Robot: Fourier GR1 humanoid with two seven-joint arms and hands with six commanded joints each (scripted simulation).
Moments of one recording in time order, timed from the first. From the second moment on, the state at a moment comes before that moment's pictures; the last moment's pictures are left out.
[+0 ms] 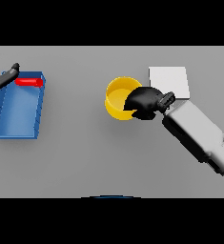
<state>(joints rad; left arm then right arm) -0.51 0.52 0.06 -1.15 -0.22 -0.17 0.43 -0.75 -0.42 0.63 -1.22 0.79 0.57 -0.18</state>
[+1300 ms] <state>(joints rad) -0.48 0.51 0.07 -1.23 -0.17 -0.18 0.53 -0.88 -0.52 0.45 -0.80 0.81 0.30 -0.15</state>
